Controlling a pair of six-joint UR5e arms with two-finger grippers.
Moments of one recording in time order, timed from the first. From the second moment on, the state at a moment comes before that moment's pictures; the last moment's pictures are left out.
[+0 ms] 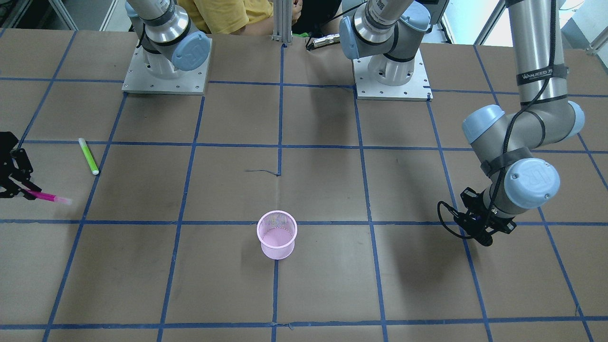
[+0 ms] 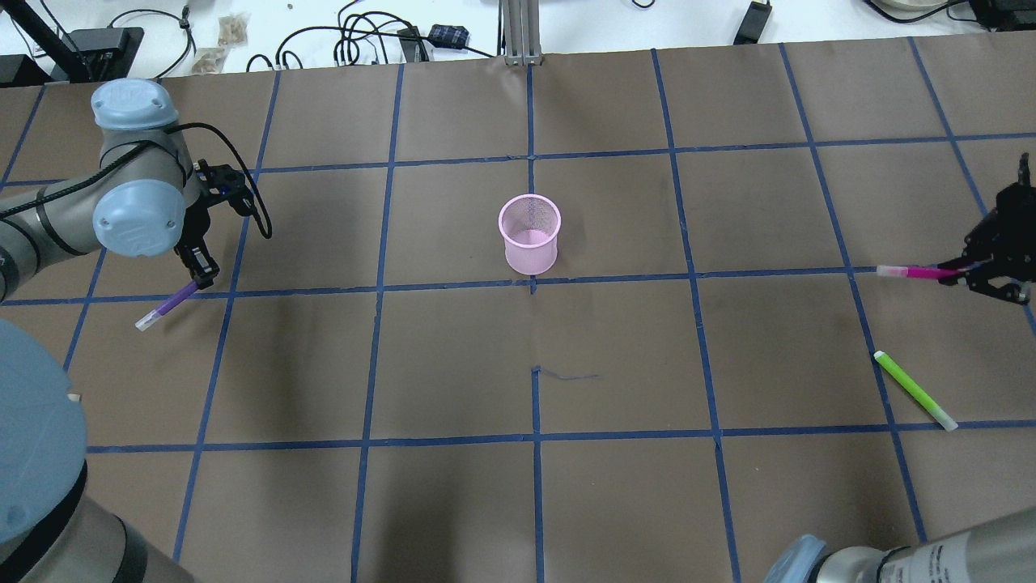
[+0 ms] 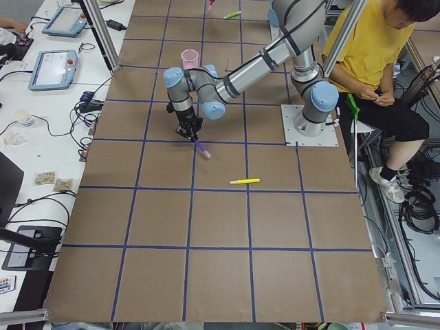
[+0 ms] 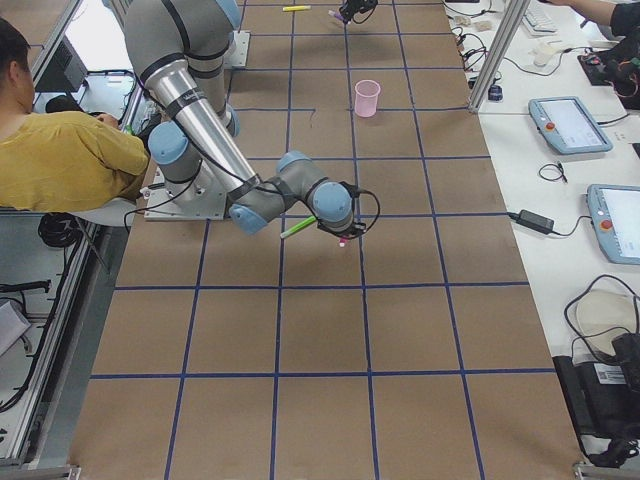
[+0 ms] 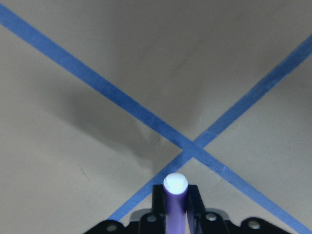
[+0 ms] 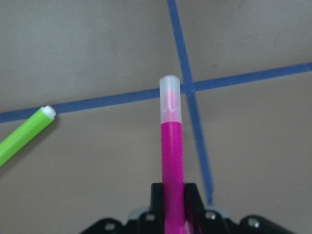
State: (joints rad) left arm -1.27 -2.00 -1.76 -1.05 1.87 1.15; right arm 0.83 -1.30 1.89 -2.09 -1.26 -2.19
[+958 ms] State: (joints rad) left arm -1.23 -1.79 -1.78 -1.18 1.53 1.15; right arm 1.69 -1.28 1.55 -1.95 -1.65 -1.49
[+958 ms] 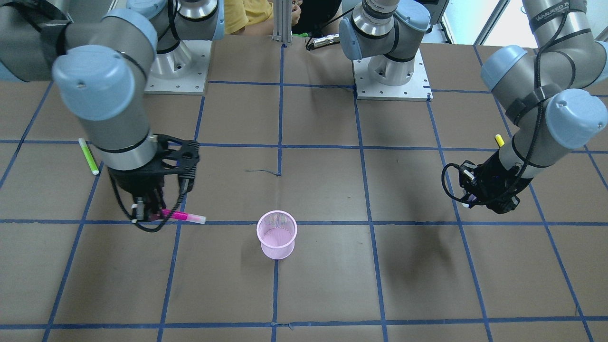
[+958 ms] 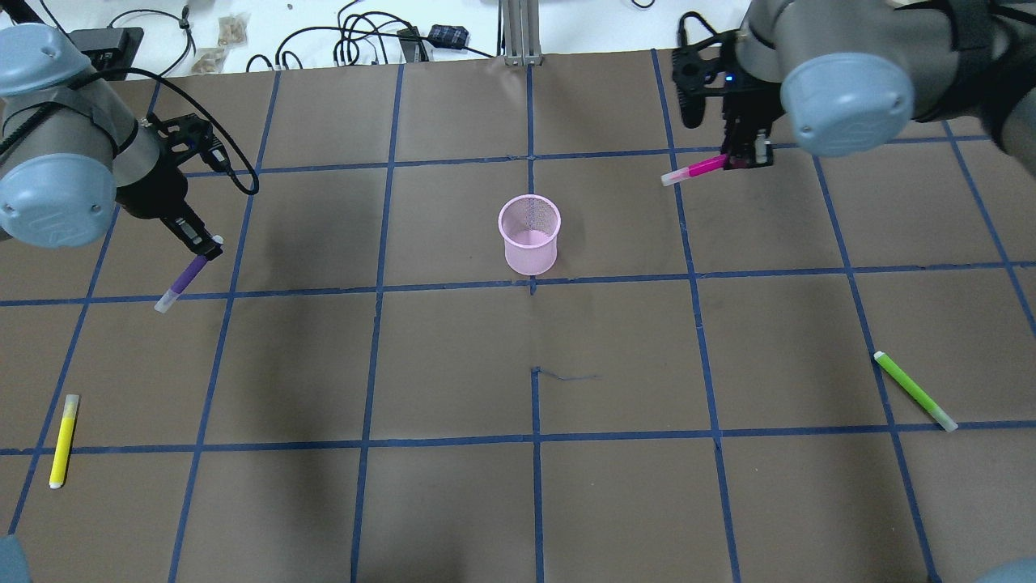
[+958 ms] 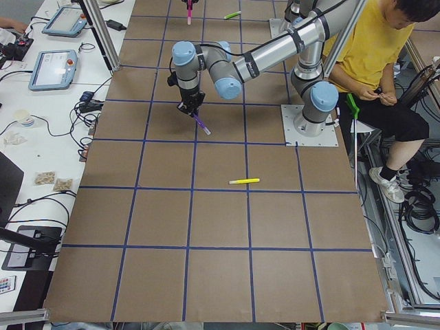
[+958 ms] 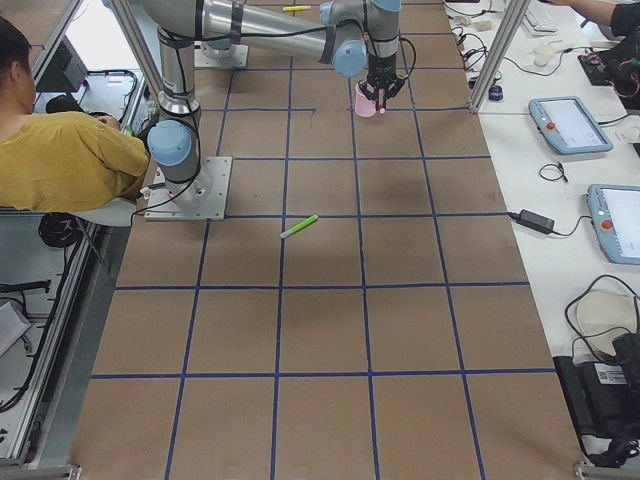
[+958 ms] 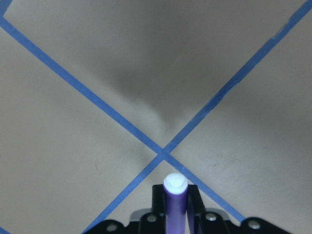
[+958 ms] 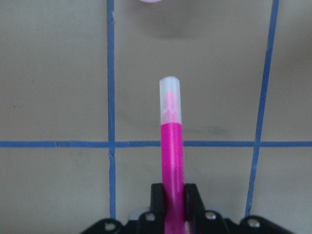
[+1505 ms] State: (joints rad) left arm -1.21 -1.74 -1.78 -1.23 1.36 1.15; right arm 1.90 -1.18 1.47 -1.94 -1.73 -1.24
